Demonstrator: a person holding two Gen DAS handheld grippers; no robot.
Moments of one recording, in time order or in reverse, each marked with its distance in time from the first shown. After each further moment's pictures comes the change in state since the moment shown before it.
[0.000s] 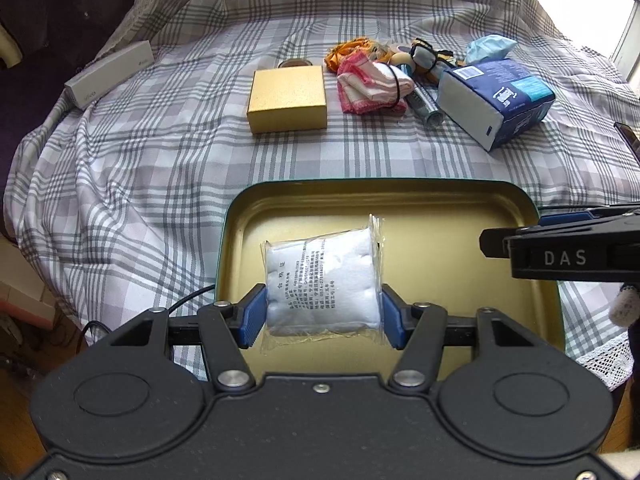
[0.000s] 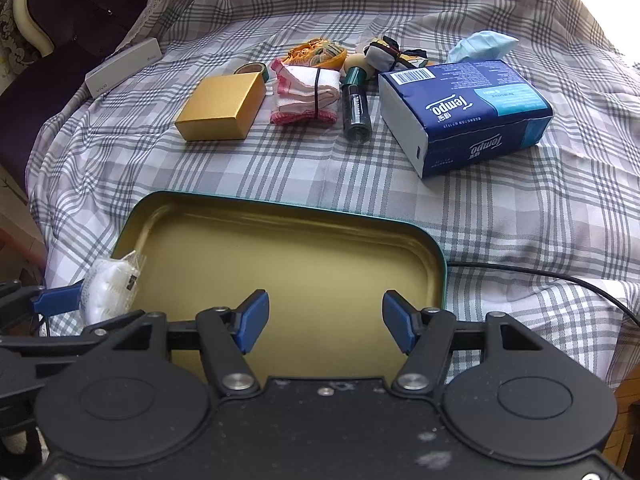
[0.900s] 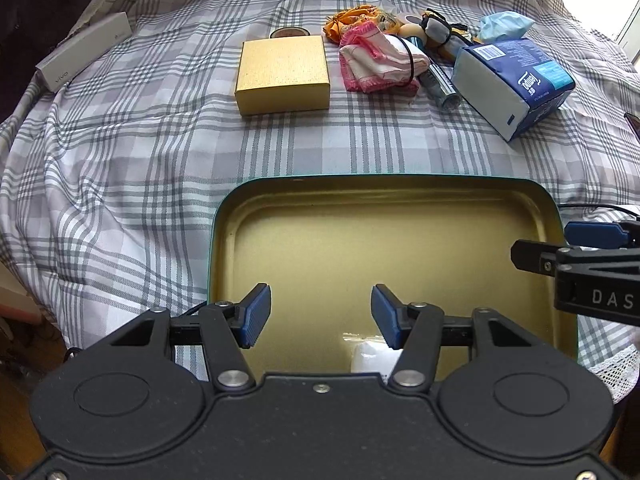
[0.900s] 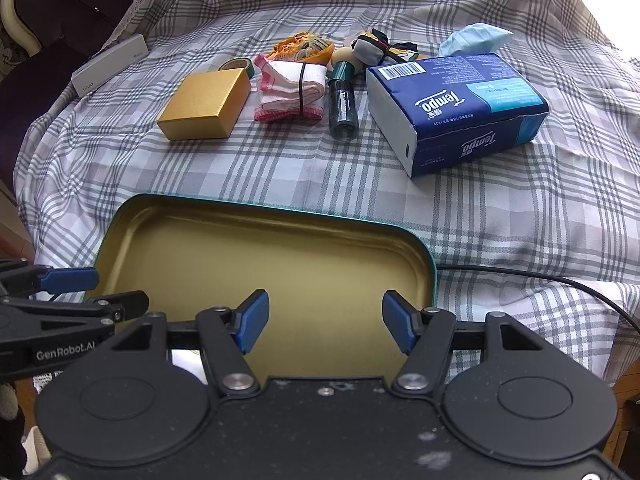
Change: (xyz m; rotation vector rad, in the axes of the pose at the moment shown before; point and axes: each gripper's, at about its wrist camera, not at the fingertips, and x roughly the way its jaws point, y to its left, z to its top) left arm 0.044 0.019 0.029 -0.015 0.127 -0.043; right arm 0.010 -0.002 0.005 0.007 0.021 -0.037
